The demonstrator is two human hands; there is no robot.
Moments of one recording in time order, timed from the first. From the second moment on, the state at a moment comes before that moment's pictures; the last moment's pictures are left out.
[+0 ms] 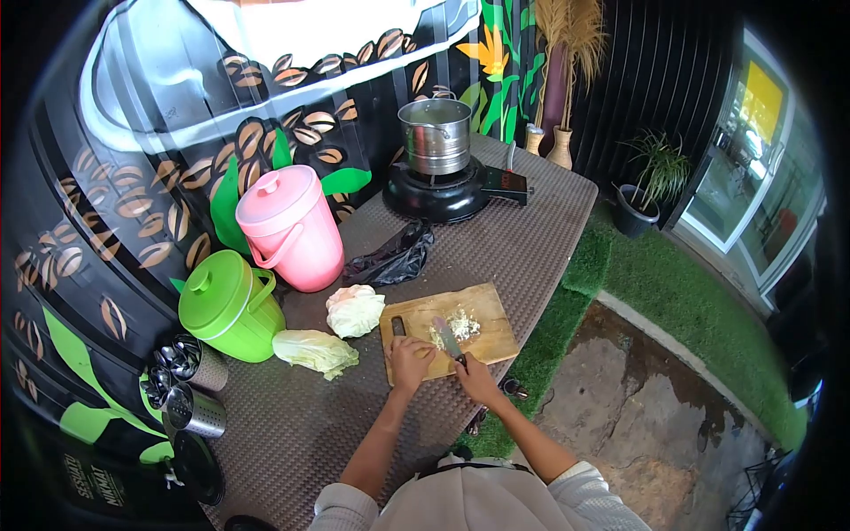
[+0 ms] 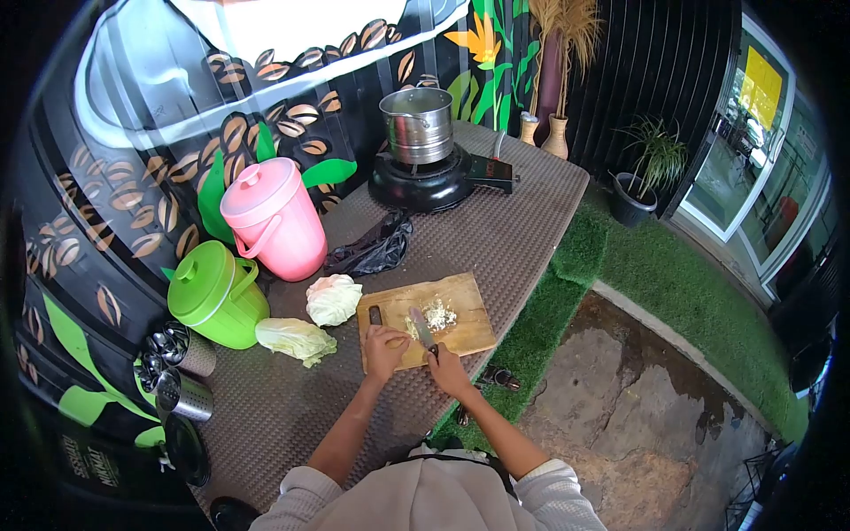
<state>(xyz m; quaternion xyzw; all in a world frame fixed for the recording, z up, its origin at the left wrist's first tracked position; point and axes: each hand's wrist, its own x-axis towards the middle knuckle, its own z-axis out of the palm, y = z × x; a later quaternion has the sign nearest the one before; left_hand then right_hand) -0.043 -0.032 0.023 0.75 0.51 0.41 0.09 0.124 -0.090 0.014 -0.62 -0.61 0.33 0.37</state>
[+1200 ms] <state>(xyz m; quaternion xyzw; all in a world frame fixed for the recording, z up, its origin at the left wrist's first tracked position) -0.059 -0.017 0.025 0.70 0.53 0.42 0.24 0.124 -0.118 0.028 -0.67 -0.62 0.24 0.32</state>
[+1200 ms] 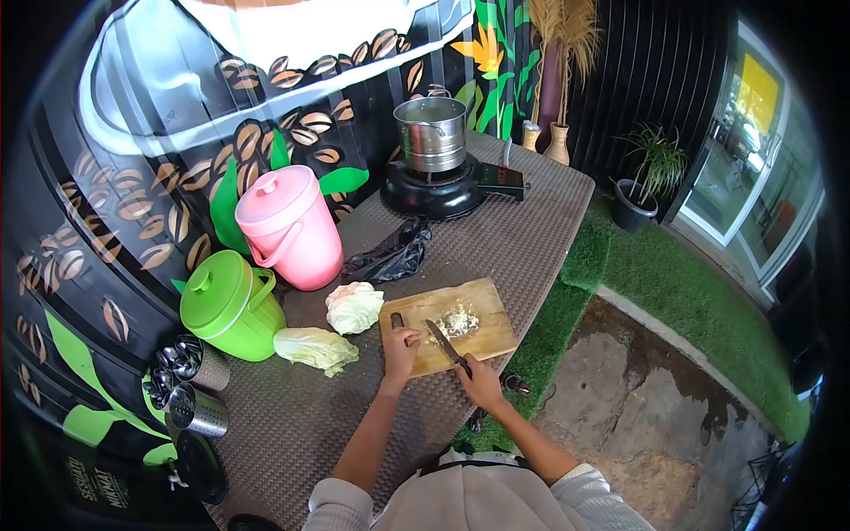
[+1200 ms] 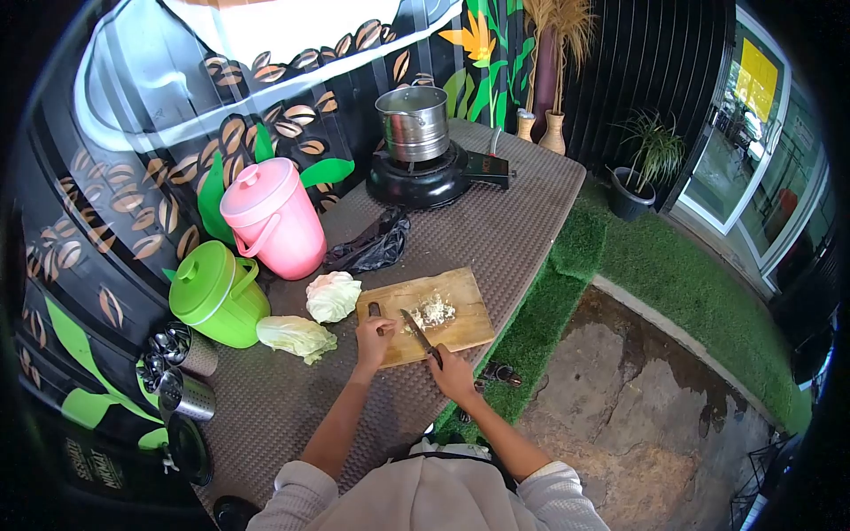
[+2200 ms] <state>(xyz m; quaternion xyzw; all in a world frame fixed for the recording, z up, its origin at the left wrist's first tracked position) -0.060 0.030 0.022 0.88 0.32 0.25 0.26 0.134 -0.106 0.030 -0.69 -0.60 0.19 0.35</state>
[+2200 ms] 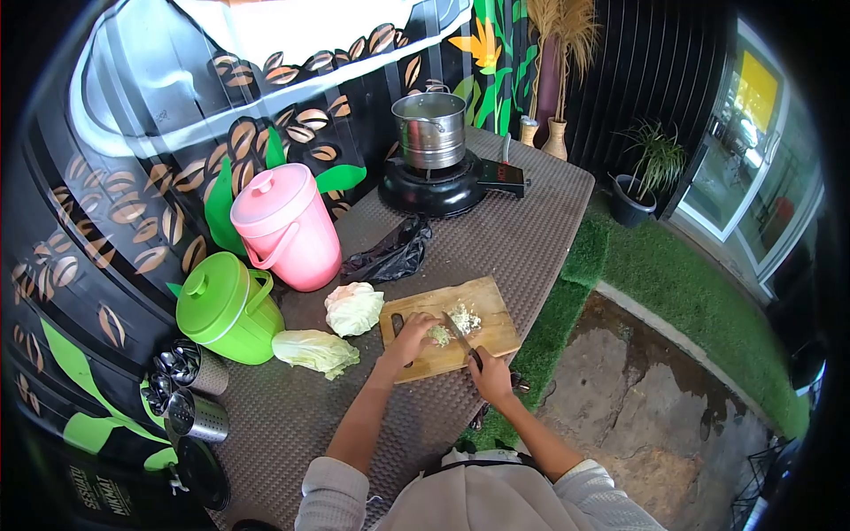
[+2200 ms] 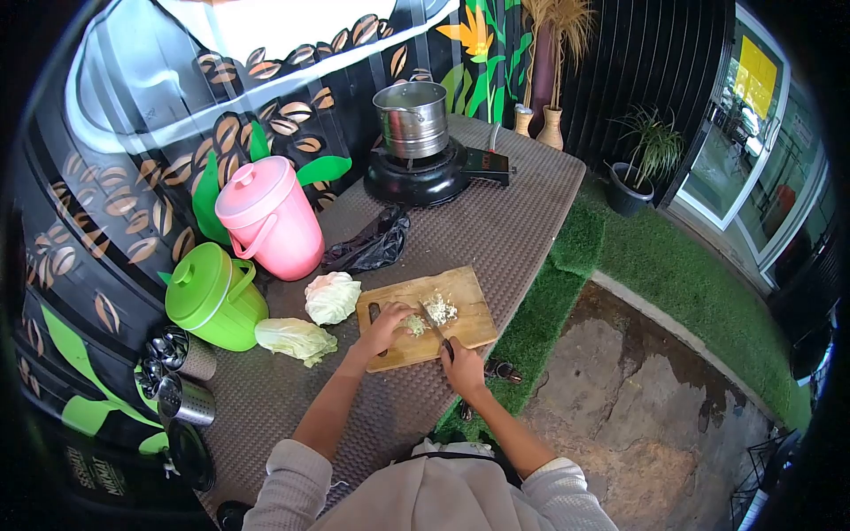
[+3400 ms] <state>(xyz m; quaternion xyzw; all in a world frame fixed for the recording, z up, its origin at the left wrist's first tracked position) -0.037 -0.025 0.011 0.75 0.47 0.41 0.21 0.097 -0.086 0.036 -0.75 -0.64 0.14 0.07</state>
